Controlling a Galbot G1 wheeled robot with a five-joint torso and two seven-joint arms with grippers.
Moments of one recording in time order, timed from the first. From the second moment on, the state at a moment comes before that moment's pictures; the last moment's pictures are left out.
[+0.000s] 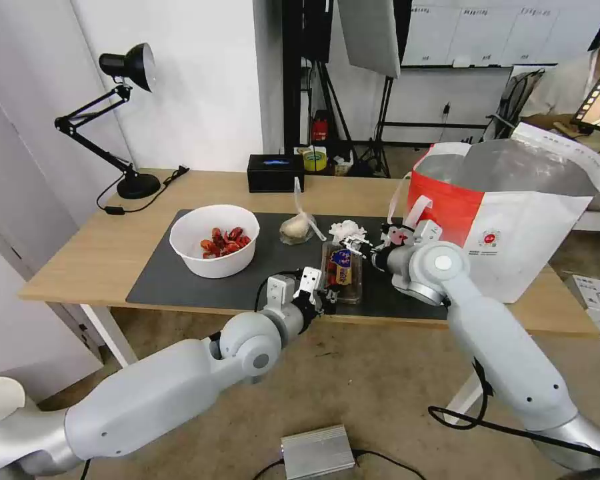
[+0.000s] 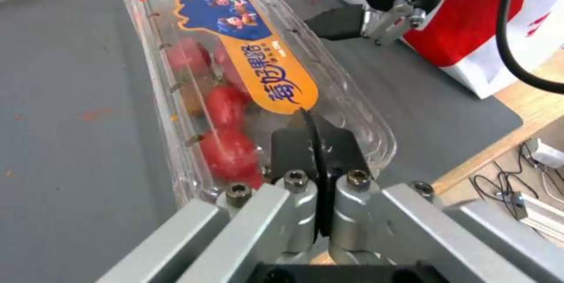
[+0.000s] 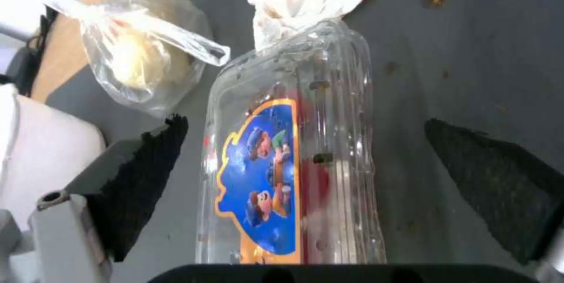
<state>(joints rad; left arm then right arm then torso) 0.46 -0.95 0.57 -1.89 -1.18 0.29 -0.46 -0.58 1.09 0.07 1.70 1.72 -0.54 0.89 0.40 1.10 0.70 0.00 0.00</state>
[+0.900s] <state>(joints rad) 0.47 -0.96 0.55 -1.88 -1.18 0.29 -0.46 -0.51 1.16 0.03 1.60 1.72 -0.58 0.95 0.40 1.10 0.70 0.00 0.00</state>
